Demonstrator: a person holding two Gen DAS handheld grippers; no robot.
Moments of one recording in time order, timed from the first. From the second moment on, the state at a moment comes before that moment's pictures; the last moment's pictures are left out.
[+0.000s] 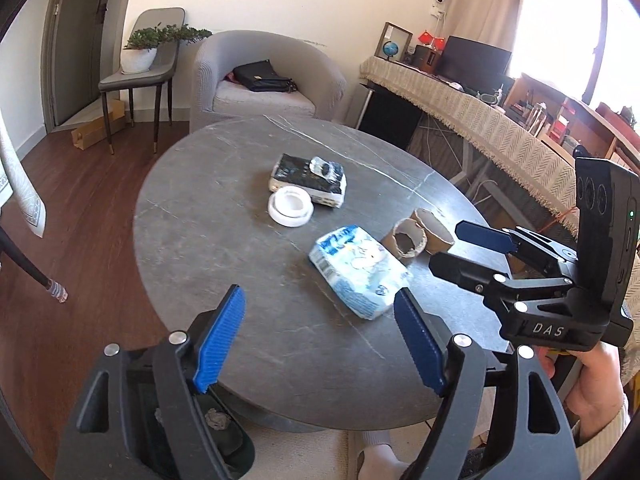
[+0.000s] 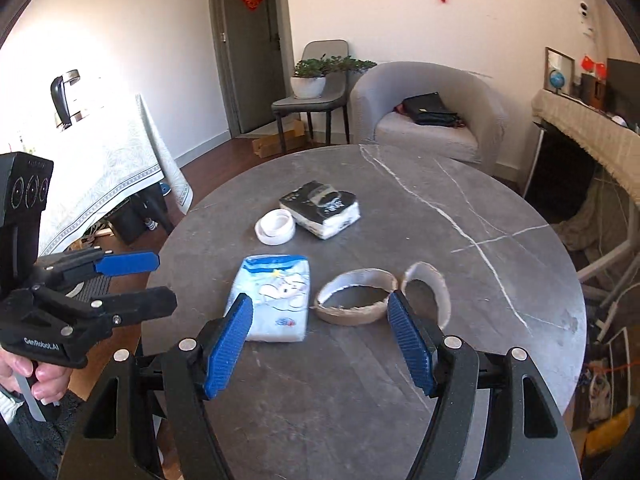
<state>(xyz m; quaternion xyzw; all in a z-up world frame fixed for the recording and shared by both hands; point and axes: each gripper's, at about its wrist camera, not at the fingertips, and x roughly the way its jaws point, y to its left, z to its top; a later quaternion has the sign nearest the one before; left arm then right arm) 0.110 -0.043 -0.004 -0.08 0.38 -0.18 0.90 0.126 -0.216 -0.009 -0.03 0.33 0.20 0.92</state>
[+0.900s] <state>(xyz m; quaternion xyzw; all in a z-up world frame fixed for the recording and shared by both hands) 0.160 -0.124 -0.031 -0.03 0.40 -0.07 0.92 0.134 -0.286 -0.031 0.00 0.36 0.16 0.92</state>
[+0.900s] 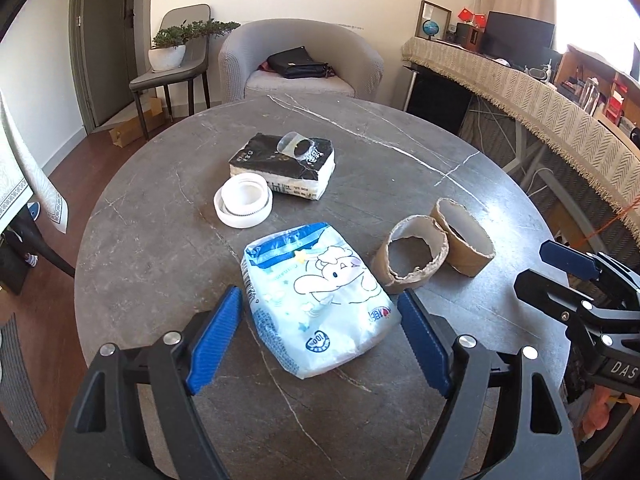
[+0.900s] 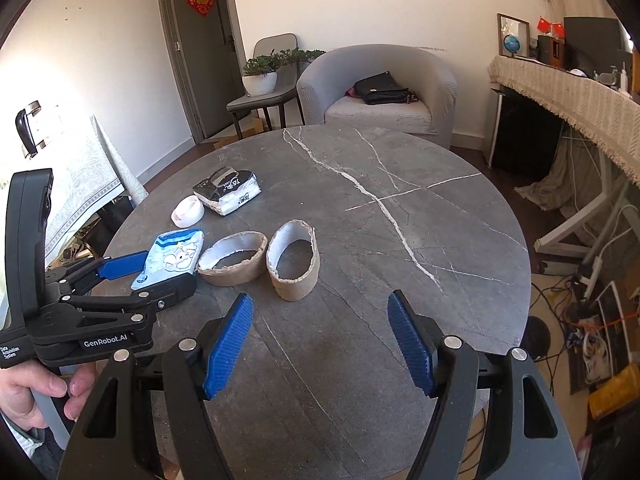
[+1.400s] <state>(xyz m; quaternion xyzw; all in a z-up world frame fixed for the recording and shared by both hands) 0.167 -0.115 -0.025 -0.02 0.38 -0.09 0.92 0.158 -0.260 -0.040 -0.04 0.39 0.16 0.91</state>
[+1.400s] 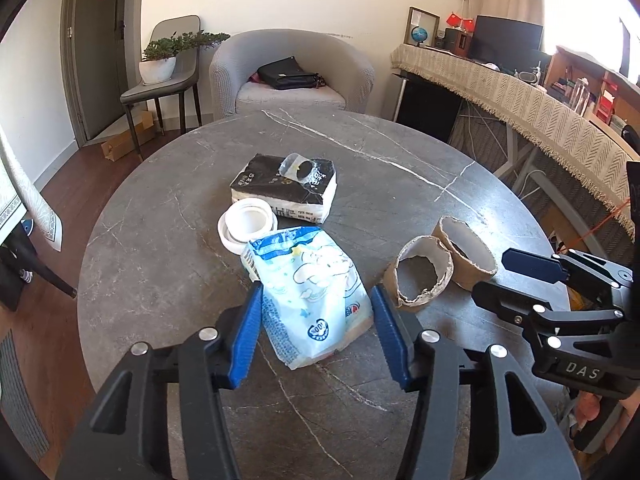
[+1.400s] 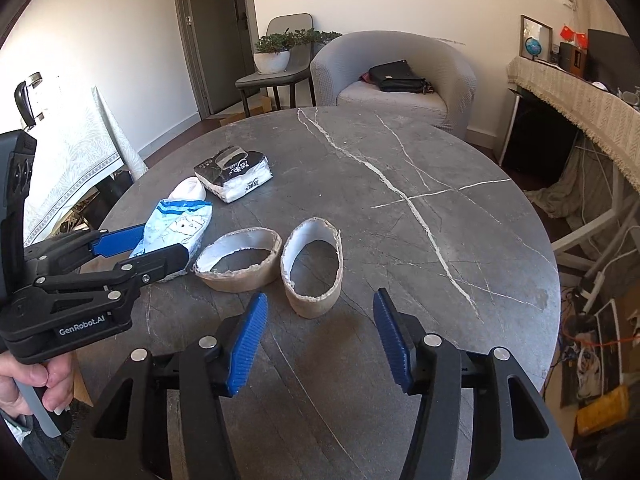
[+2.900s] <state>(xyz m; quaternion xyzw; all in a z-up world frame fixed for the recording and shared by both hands) 0.141 -0.048 0.000 -0.07 0.36 -0.15 0.92 0.174 -0.184 0.001 -0.02 0.35 0.21 0.91</state>
